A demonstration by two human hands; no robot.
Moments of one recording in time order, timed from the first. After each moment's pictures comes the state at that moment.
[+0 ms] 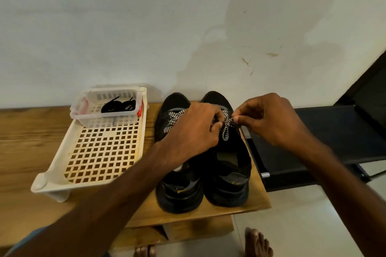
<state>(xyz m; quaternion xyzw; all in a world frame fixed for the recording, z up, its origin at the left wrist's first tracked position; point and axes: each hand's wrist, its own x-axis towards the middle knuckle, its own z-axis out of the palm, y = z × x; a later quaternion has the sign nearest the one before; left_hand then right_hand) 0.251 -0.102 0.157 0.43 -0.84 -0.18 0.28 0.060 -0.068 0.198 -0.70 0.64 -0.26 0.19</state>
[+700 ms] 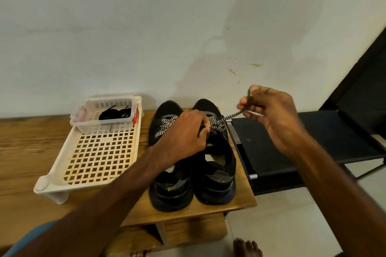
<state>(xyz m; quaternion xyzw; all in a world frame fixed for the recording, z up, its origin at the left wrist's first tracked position) 0.253 -0.098 0.156 0.43 -0.84 -0.18 0.27 0.054 -0.053 0.225 -0.41 0.55 -0.58 0.43</state>
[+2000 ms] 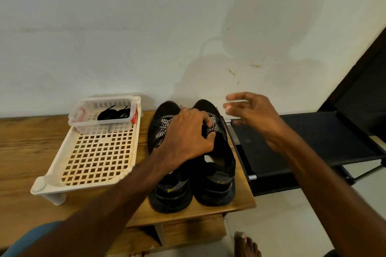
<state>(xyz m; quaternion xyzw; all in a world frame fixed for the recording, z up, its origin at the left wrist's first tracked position) 0.244 -0.085 0.162 0.50 -0.81 -0.12 0.28 0.052 -0.071 0.206 -0.54 0.61 -0.43 0.39</state>
